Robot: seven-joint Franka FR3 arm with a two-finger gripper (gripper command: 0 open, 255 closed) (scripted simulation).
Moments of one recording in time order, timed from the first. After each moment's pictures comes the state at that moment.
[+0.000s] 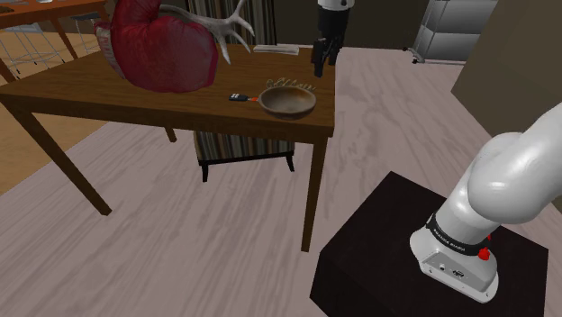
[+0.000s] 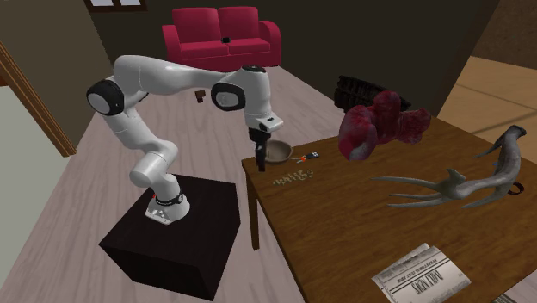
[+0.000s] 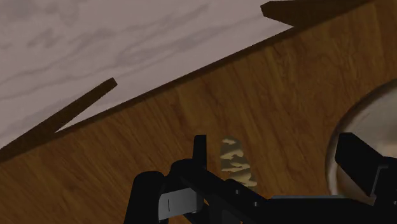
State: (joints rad) arm 0.03 -0.29 -0.02 -2.01 -0.07 1.80 -0.15
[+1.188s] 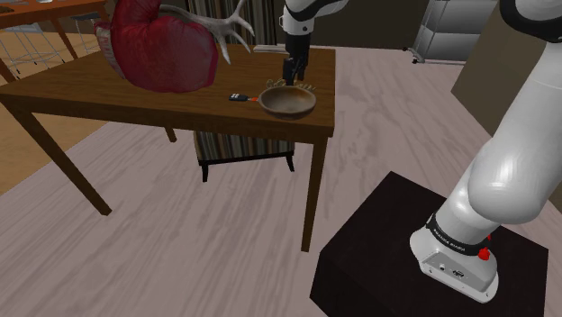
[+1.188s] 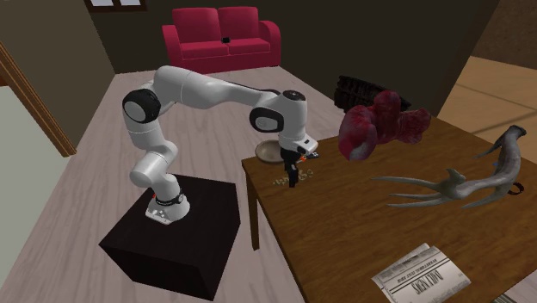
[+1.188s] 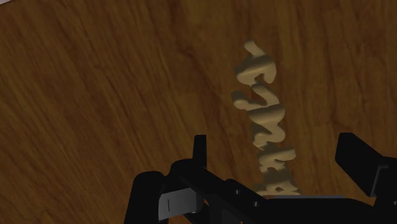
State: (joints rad) arm 0.04 0.08 -0.03 -1.77 -0.01 1.87 -0.31
